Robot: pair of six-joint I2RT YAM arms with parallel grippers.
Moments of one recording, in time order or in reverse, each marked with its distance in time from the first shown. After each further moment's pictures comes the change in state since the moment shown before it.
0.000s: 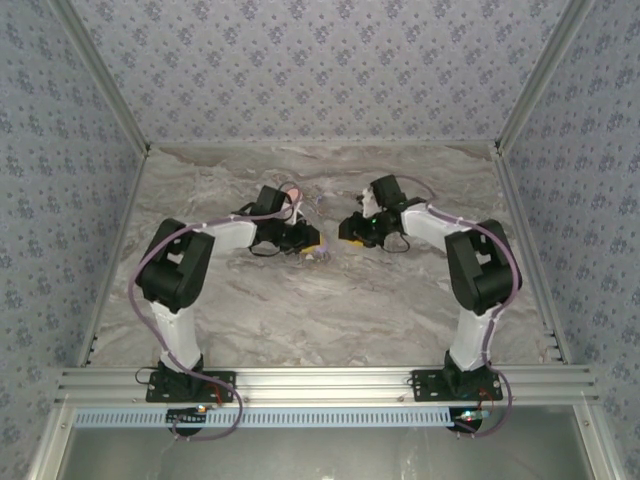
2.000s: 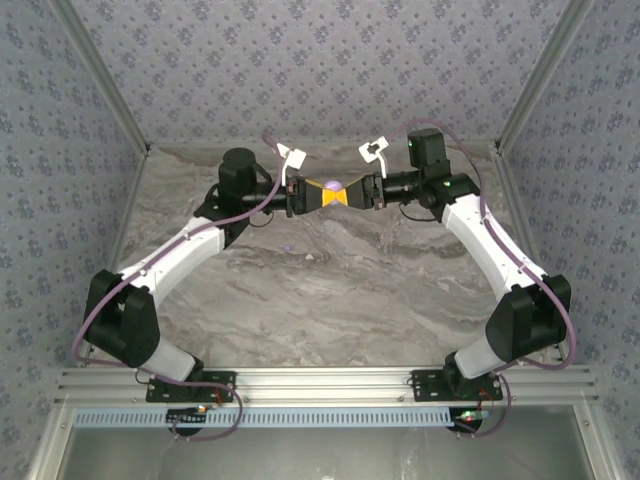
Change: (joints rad) left arm -0.030 -0.397 0.036 0.338 0.263 0.115; right arm -0.039 -0.326 0.199 -0.090 -0.496 -0.327
